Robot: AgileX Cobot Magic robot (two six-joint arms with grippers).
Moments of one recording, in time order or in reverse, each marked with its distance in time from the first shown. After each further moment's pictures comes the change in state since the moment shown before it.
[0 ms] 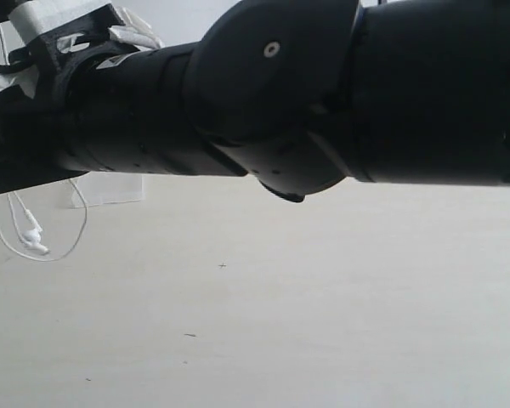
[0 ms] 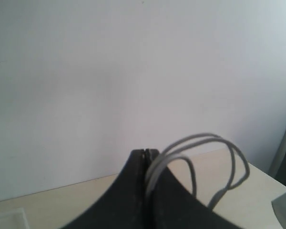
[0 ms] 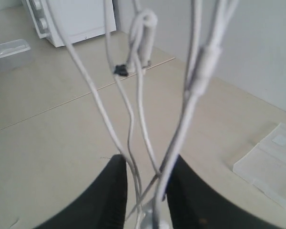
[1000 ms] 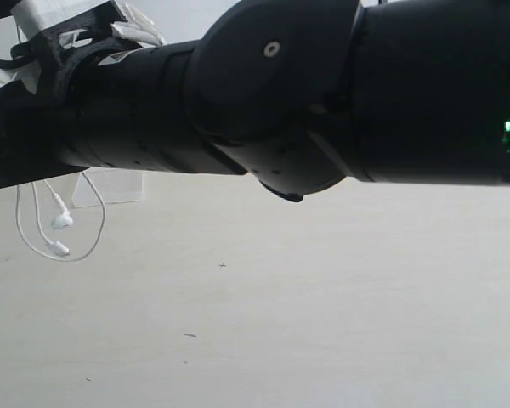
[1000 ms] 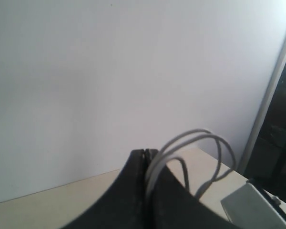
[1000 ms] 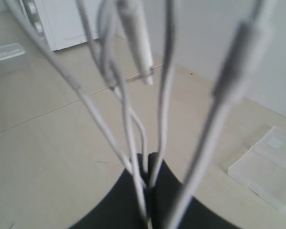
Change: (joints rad) left arm 0.000 -0.002 -0.031 -0.031 -0.101 -0.002; right arm 0.000 0.000 0.000 0.000 -0.021 0.000
